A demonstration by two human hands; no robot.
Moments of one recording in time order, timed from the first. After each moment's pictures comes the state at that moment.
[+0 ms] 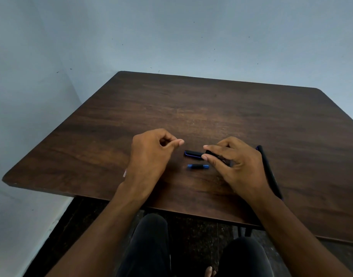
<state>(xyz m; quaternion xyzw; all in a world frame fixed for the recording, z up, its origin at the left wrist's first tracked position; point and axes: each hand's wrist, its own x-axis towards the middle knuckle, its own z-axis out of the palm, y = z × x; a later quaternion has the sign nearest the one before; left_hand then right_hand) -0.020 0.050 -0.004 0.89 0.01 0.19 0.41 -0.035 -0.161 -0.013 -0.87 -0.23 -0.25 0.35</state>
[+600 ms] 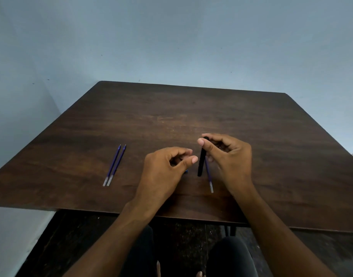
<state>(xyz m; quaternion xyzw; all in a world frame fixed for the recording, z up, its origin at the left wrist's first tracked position) -0.047 -0.007 -0.006 0.85 -0.11 0.14 0.49 -0.024 -0.178 -0.010 -0.75 -0.08 -0.25 0.61</state>
